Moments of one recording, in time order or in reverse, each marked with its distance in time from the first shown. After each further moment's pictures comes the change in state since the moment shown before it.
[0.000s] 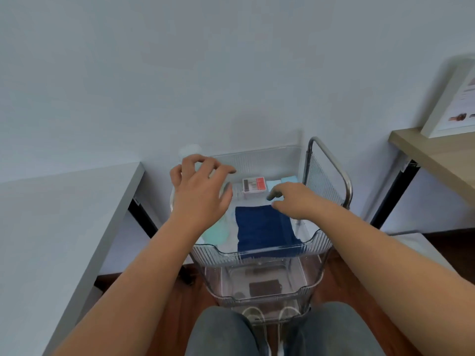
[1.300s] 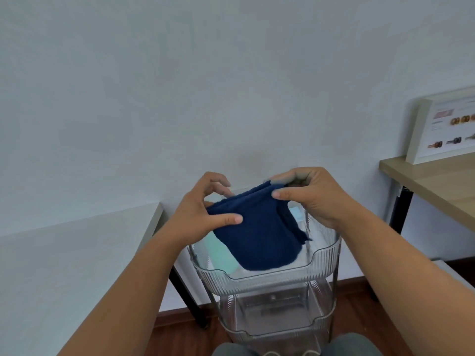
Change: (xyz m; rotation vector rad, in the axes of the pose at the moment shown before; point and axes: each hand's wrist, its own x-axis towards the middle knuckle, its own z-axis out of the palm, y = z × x) left_hand 0.026 -0.006 -0.084 -1.125 -0.404 -0.253; right_hand -0.090 -0.039 -0.083 1.118 0.202 -0.568
